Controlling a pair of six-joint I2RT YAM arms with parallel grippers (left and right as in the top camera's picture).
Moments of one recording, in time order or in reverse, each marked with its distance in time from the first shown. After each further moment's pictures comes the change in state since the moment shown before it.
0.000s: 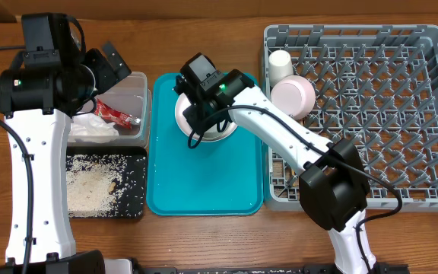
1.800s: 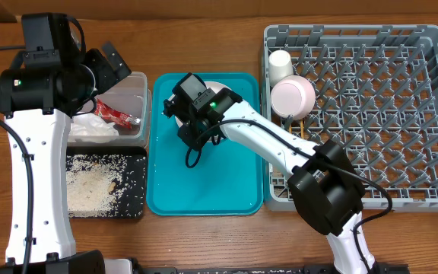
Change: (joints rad) left arm 0.000 0.000 0.000 0.000 0.000 0.000; right arm 0.057 0.000 -0.126 0.120 -0.021 -0.154
